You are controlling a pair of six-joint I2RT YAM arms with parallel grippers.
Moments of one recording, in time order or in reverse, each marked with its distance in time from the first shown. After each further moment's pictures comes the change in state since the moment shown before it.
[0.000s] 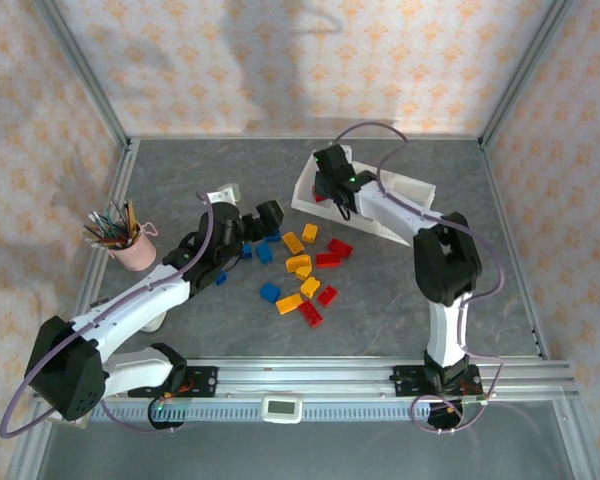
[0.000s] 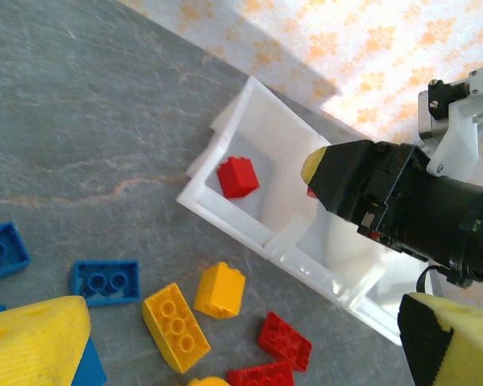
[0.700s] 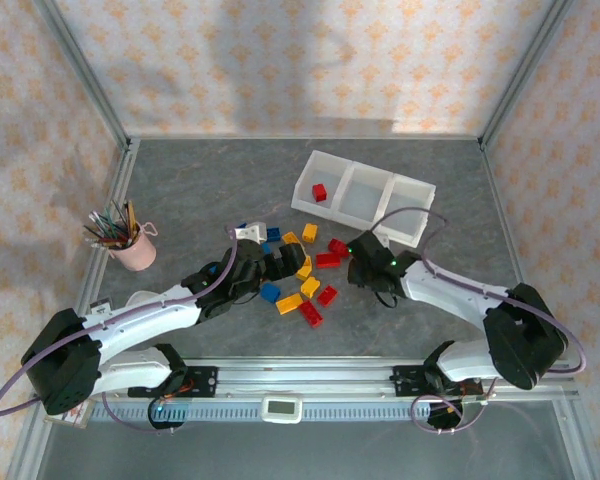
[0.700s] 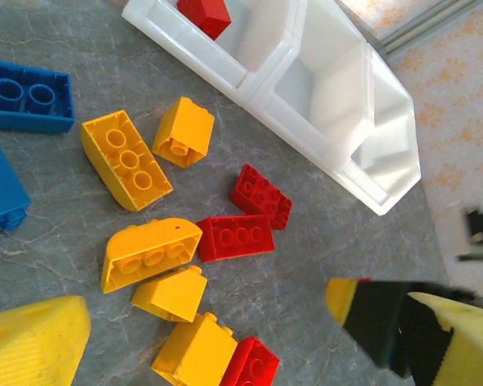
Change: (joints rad) left arm -0.253 -0.018 -0.174 0.059 -0.002 -0.140; right arm 0.135 -0.665 -0.854 -0.080 -0.066 0.246
